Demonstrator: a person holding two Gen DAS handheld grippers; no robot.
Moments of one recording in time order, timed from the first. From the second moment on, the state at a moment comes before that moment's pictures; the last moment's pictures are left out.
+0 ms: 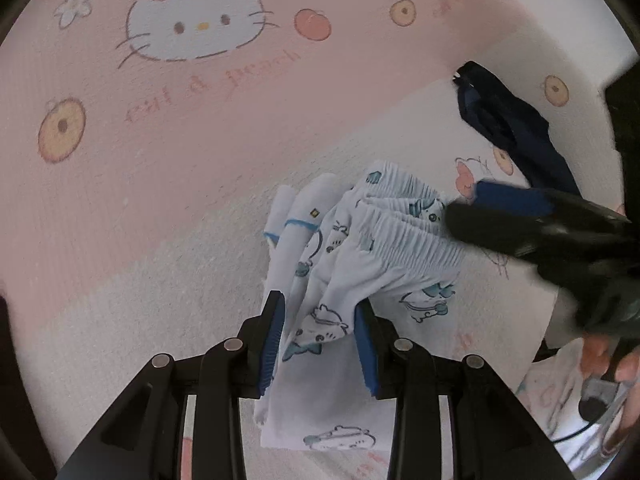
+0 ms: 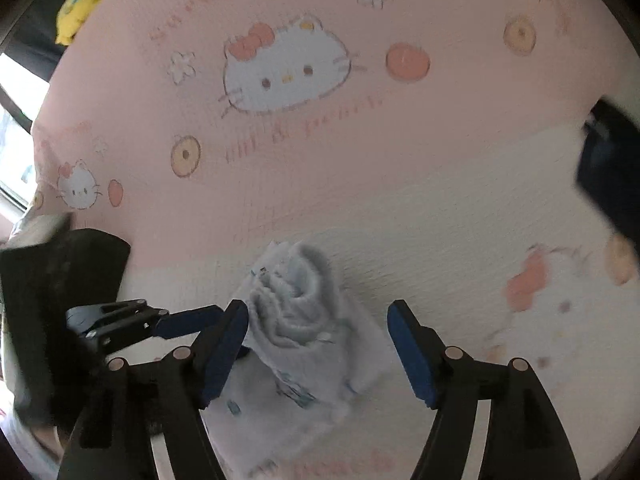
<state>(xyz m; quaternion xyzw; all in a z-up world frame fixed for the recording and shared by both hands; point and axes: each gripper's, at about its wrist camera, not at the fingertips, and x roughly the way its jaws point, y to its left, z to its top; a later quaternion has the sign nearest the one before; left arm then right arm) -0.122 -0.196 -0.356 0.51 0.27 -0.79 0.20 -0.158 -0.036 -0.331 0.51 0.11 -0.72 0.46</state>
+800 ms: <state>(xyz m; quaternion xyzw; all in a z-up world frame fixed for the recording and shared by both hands) 0.029 -0.175 -0.382 0.36 0.56 -0.69 0.29 -0.155 -0.019 -0.387 0.60 0.06 -0.65 0.46</state>
